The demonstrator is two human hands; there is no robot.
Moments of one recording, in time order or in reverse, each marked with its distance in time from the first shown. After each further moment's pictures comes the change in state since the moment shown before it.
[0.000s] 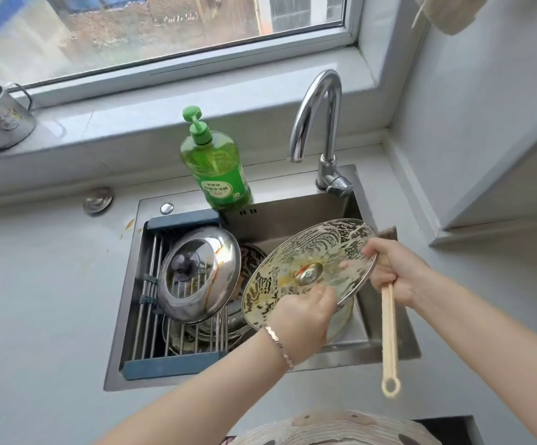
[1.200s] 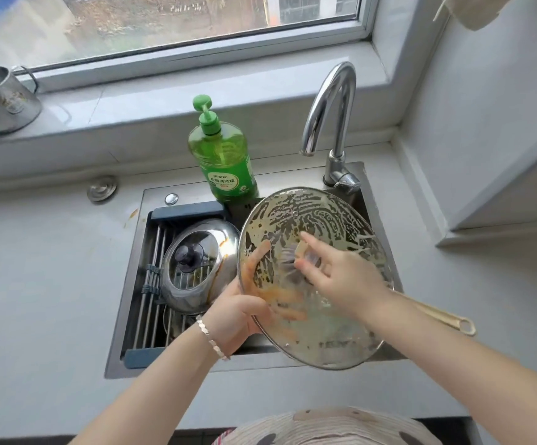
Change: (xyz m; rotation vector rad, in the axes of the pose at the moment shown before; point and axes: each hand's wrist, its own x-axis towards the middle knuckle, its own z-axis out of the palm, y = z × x) left_hand -0.029 -0.039 -0.069 -1.907 -0.182 -0.914; right_hand -0.032 0.038 0.059 -1.491 -0.077 -0.775
